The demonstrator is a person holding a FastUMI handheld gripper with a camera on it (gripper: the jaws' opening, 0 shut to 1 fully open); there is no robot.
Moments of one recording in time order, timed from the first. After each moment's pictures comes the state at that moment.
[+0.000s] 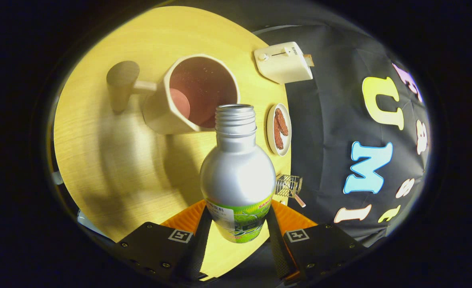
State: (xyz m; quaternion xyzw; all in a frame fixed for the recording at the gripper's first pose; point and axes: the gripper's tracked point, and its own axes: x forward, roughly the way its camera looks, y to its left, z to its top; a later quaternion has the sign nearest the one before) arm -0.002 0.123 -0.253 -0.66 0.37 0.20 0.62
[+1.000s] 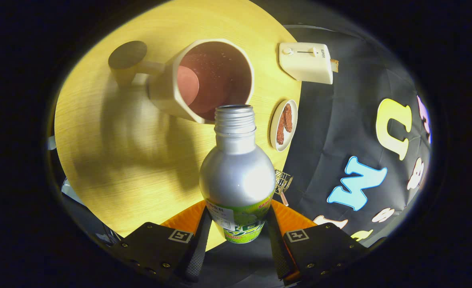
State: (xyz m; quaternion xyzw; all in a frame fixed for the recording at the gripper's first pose) arm 0.002 0.120 -0.233 -0.73 0.40 0.19 0.52
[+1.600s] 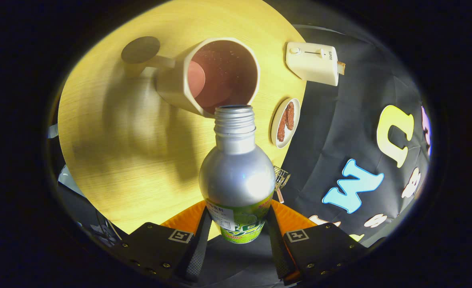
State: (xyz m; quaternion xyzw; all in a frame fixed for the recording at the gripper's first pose) arm 0.002 0.118 -0.220 -0.76 0.40 0.18 0.48
